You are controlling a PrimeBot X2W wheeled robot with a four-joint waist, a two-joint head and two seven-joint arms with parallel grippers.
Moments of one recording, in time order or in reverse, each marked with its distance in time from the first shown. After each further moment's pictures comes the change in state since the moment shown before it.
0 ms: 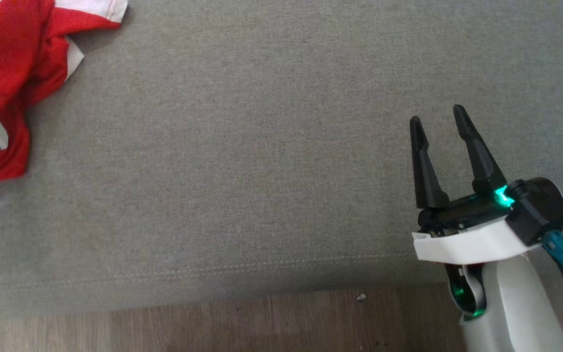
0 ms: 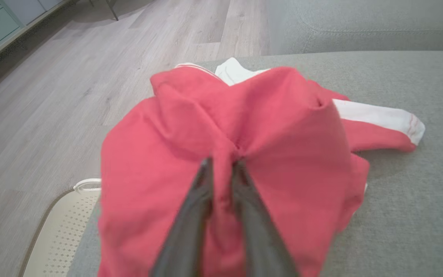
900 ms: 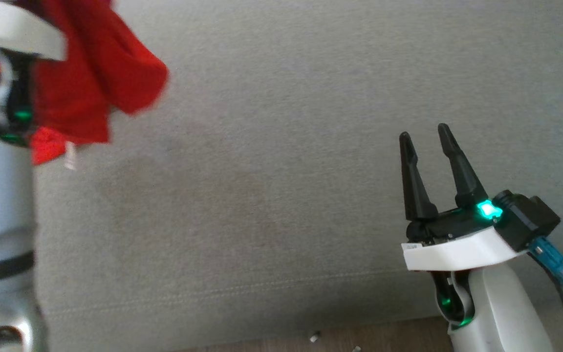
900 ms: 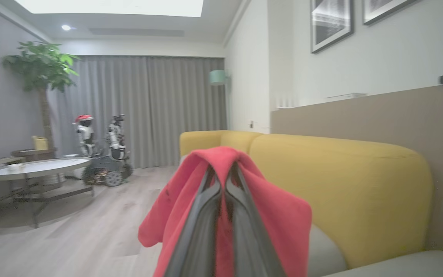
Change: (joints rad) left arm -0.049 -0.129 -0.100 -0.530 -0.078 -0.023 -0.108; right arm 0.005 0.000 0.035 0.098 0.110 0.000 -0.044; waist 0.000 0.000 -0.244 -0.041
